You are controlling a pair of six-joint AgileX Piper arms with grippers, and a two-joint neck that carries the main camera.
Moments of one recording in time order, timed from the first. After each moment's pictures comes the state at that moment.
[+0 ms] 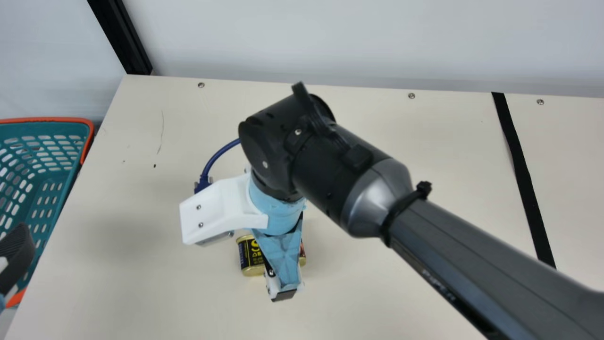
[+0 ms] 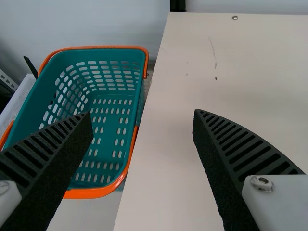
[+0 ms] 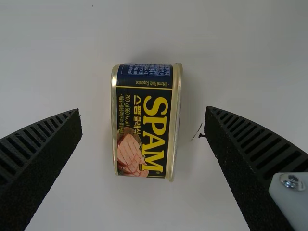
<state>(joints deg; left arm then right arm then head) -3.5 28.2 -29.0 16.9 44.7 -16.3 44.3 114.0 -97.0 5.0 69.8 -62.7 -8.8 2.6</state>
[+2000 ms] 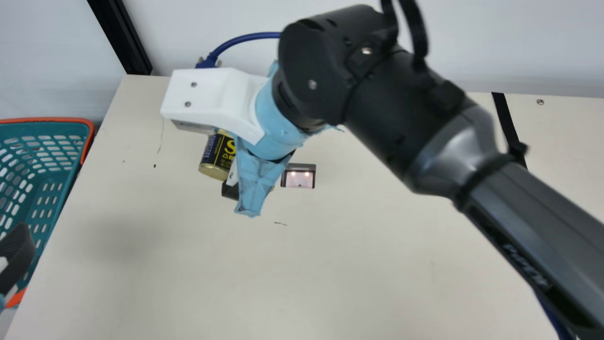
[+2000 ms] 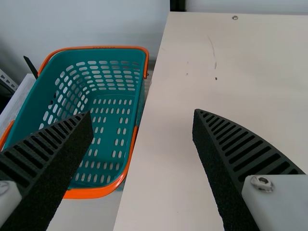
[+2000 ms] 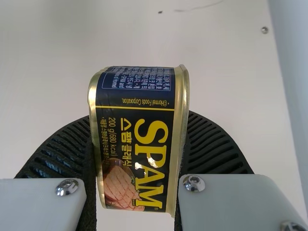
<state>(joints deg) -3.5 28.2 -29.0 16.9 44.7 -16.3 37.1 106.4 -102.5 14.2 57.4 -48.1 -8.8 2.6</state>
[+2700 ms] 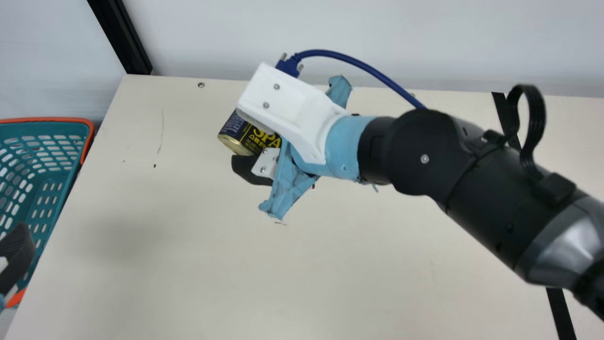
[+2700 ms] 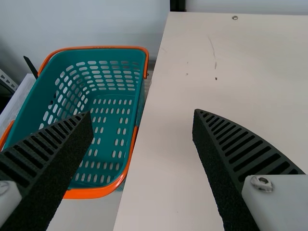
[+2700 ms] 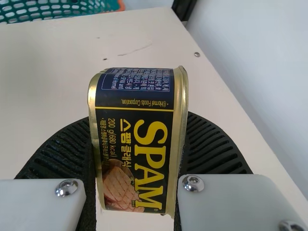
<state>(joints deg) -3.5 28.2 -29.0 16.9 44.7 -16.3 31.2 95.3 -72.0 42.3 22.1 -67.9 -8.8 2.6</state>
